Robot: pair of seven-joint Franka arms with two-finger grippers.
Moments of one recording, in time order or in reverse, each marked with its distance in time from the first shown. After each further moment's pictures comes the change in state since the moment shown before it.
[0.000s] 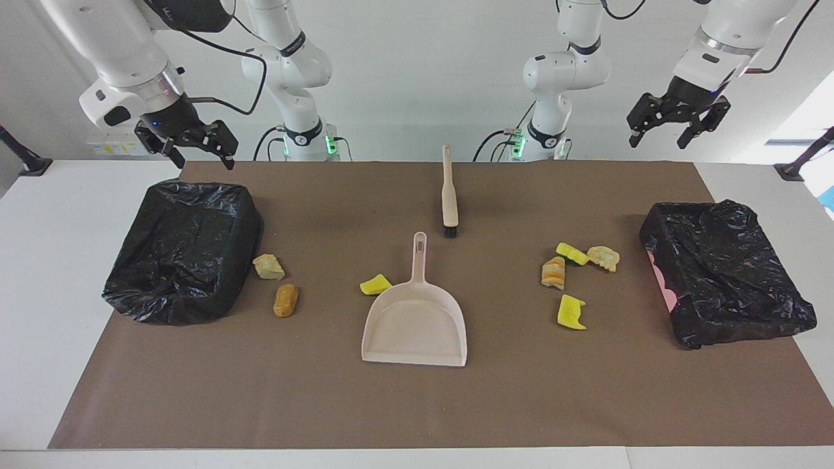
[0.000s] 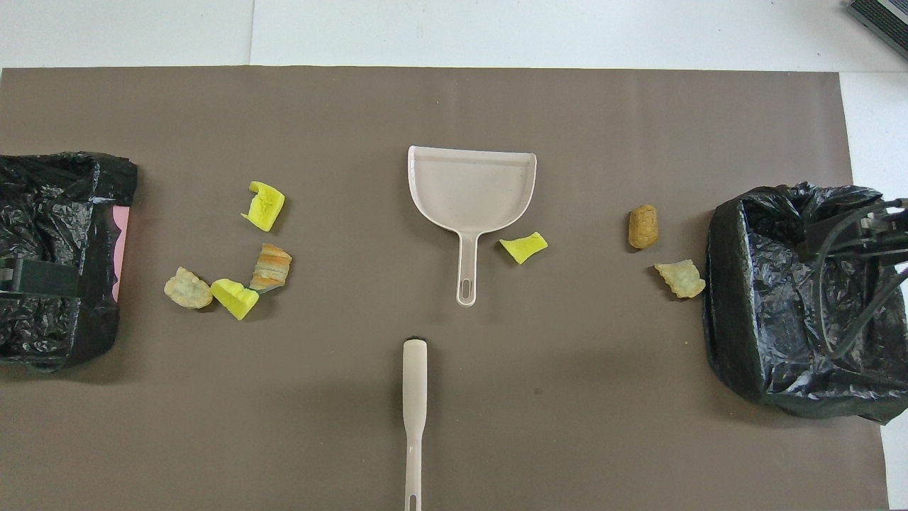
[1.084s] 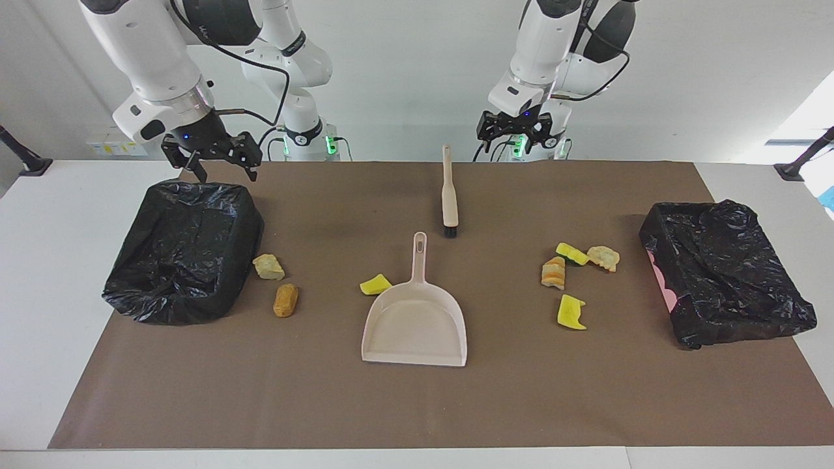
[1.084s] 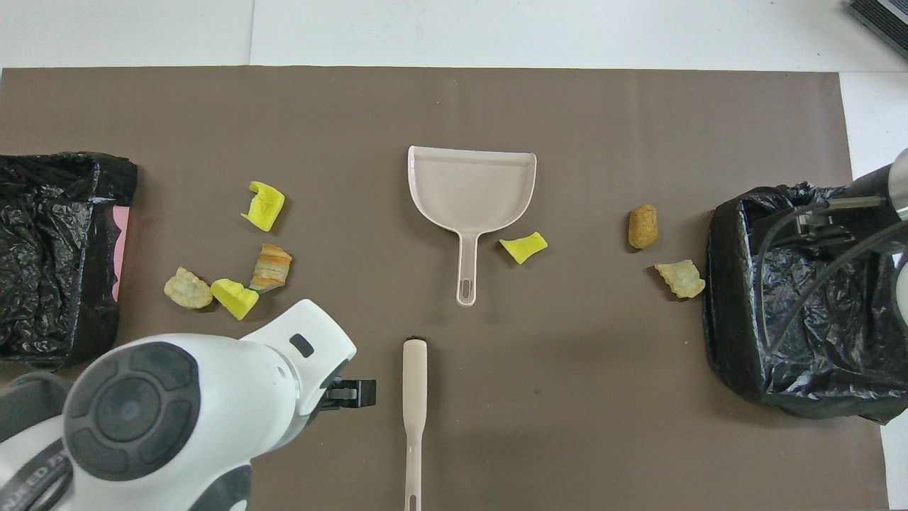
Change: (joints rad) left arm -0.530 -0.125 -0.018 -0.445 -0.087 0.274 -0.526; right arm 0.059 0.001 0.007 -0.070 0.001 0.119 0.001
